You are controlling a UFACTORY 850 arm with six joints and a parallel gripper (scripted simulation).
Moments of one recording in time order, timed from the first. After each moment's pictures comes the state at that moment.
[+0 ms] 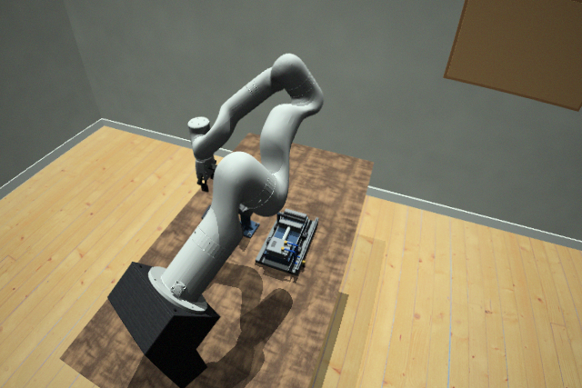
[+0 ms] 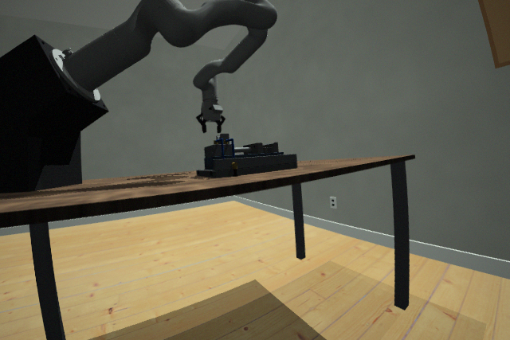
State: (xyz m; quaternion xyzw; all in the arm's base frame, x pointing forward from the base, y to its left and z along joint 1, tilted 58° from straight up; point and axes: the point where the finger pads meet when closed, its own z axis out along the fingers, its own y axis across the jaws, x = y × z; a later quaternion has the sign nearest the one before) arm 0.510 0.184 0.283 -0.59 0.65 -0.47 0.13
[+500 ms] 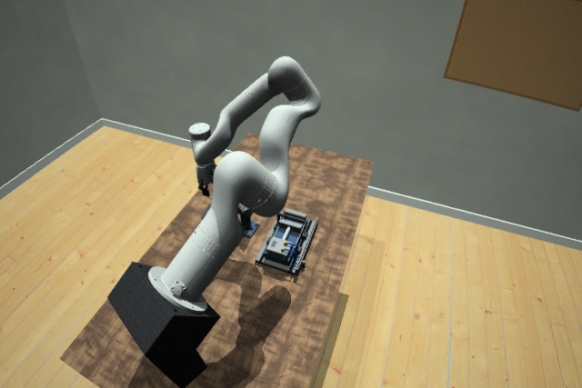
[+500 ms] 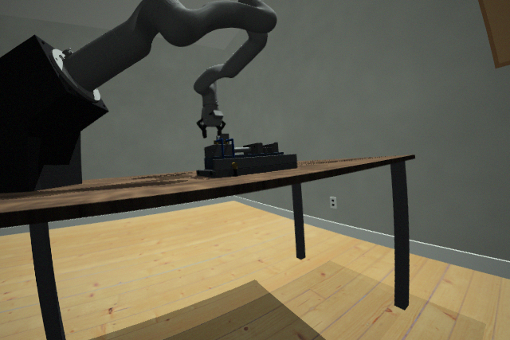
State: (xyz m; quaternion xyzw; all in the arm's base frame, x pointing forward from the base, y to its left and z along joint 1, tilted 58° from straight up) arm 0.530 0.172 0.269 -0.59 0.65 -0.47 0.13
